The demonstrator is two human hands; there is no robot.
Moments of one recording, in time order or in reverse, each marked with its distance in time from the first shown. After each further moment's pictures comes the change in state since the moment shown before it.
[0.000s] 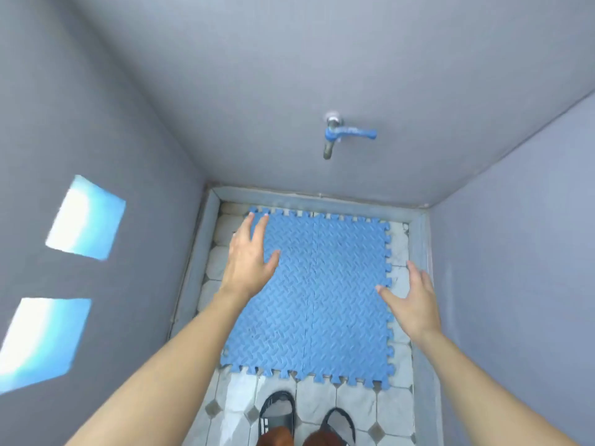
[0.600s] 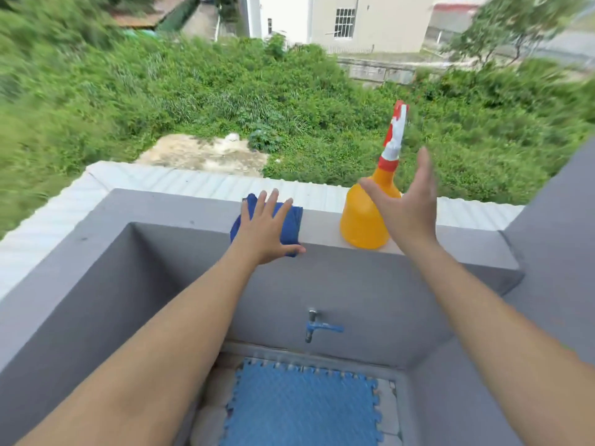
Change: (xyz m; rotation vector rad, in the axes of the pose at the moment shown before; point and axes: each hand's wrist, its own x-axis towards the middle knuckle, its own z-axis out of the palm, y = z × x) left_hand 0.227 0.214 -0.307 0.457 0.131 0.257; right_hand 0.042 -0.412 -0.313 0.384 0.507 -0.689
